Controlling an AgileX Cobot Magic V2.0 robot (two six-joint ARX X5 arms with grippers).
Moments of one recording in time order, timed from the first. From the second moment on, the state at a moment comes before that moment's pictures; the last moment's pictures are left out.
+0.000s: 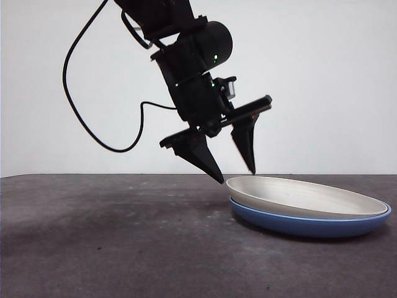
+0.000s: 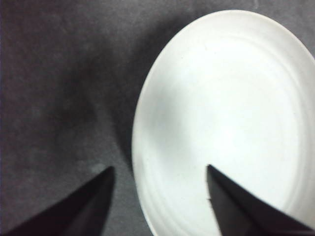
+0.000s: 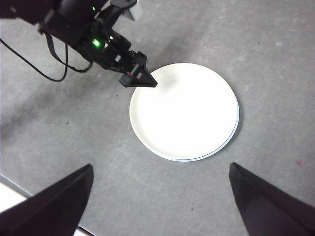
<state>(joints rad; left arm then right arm) -0.70 2.08 1.69 -0.62 0.18 -0.28 0.16 0.68 1.19 -1.19 -0.34 -0.01</state>
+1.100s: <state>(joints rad) -0.54 1.32 1.50 -0.82 0.18 -0.11 0.16 0.68 1.19 -1.18 -0.29 -0.01</state>
